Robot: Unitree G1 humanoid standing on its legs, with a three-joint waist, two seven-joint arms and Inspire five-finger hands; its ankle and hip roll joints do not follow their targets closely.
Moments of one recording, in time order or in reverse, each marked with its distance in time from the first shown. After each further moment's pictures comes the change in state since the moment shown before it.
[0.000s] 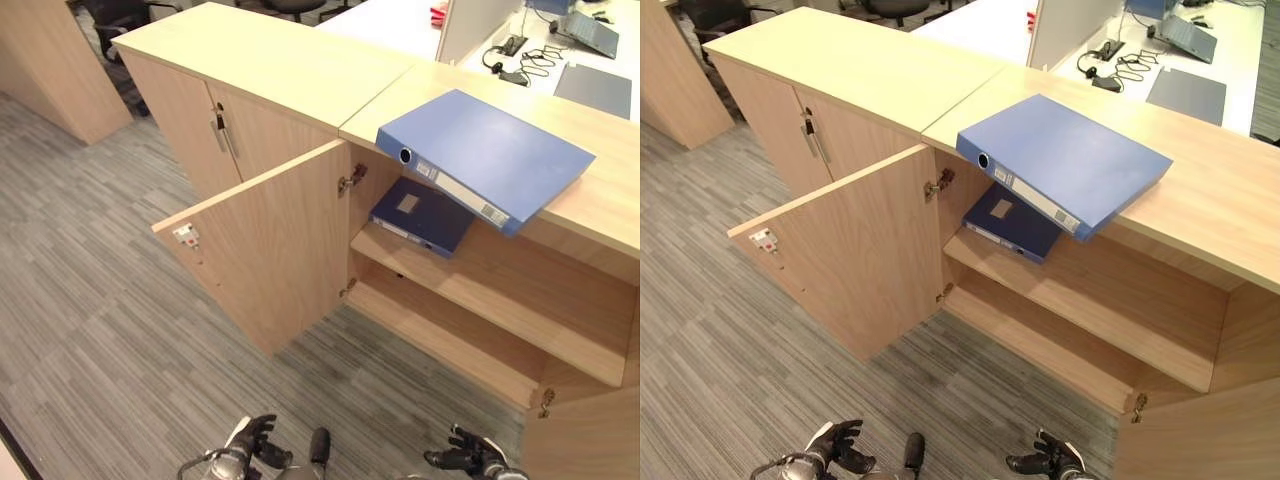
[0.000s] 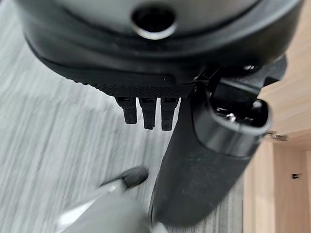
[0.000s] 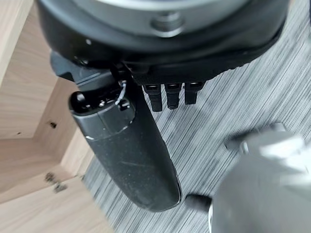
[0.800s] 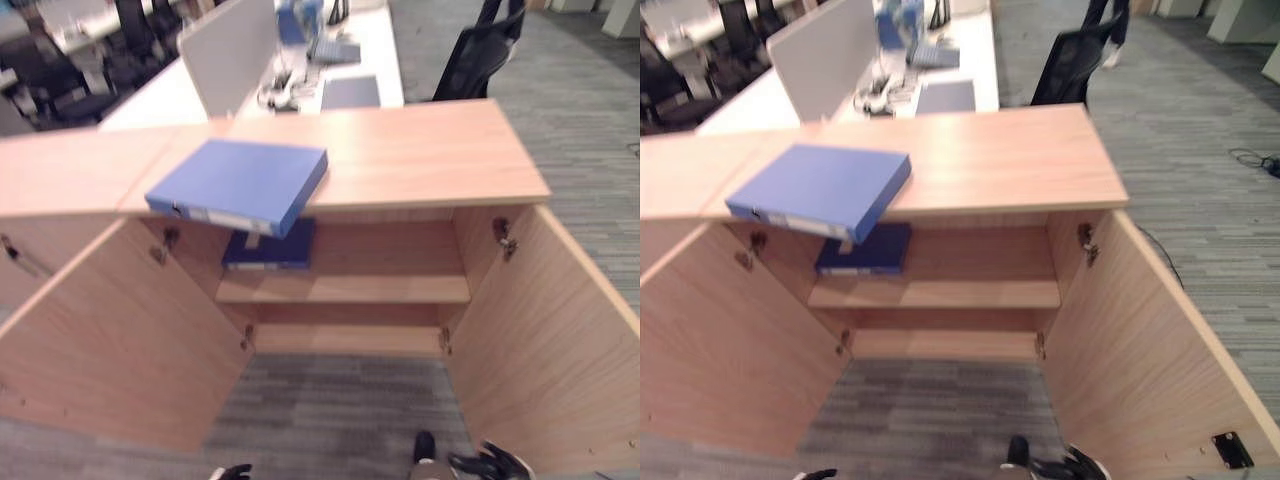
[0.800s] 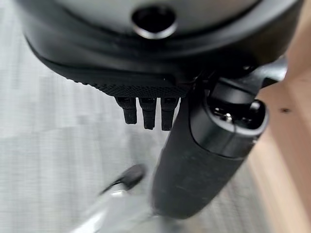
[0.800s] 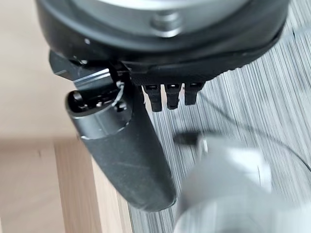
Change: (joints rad) left arm 0.166 -0.037 0.078 0.027 -0.021 0.010 0.021; right arm 0.070 -0.093 -0.196 0.095 -0.002 -0.001 -0.054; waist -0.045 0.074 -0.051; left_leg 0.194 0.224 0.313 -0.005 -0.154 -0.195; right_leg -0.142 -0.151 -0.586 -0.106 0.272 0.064
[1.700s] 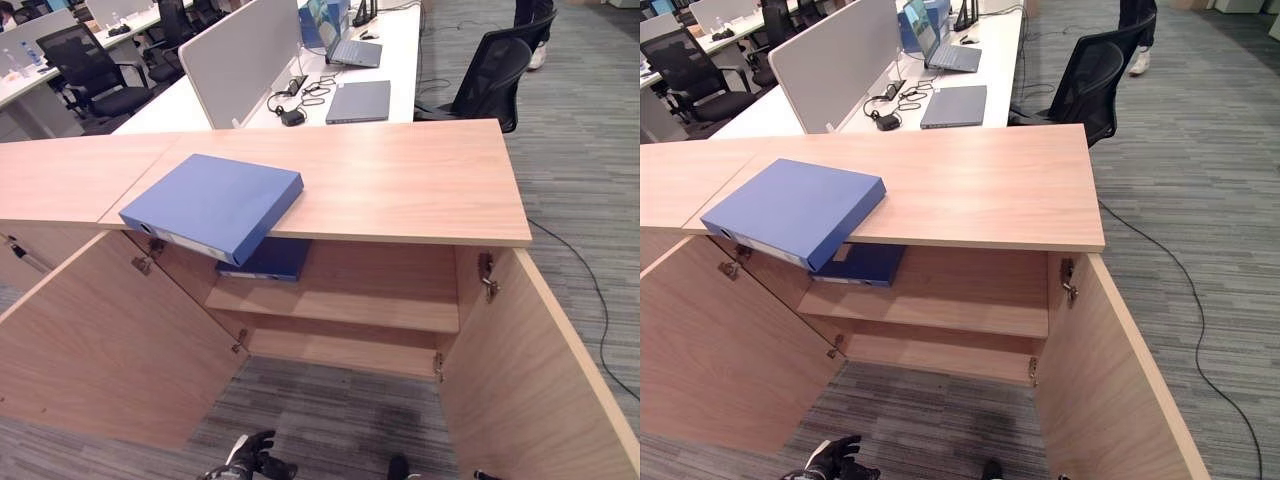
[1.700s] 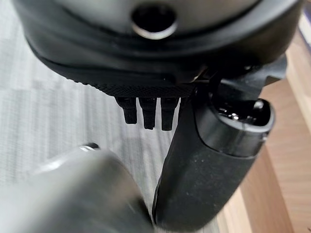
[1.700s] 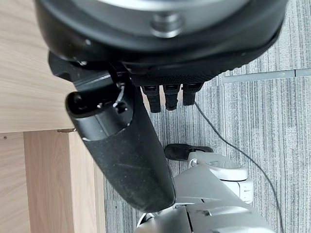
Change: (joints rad) left arm -0.099 -0.020 -0.035 0.011 -0.037 -0.011 -0.026; right arm -0.025 0.079 0.082 0.090 -0.005 0.035 0.046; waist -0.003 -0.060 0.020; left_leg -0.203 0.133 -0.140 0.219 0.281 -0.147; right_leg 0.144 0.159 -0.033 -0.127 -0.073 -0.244
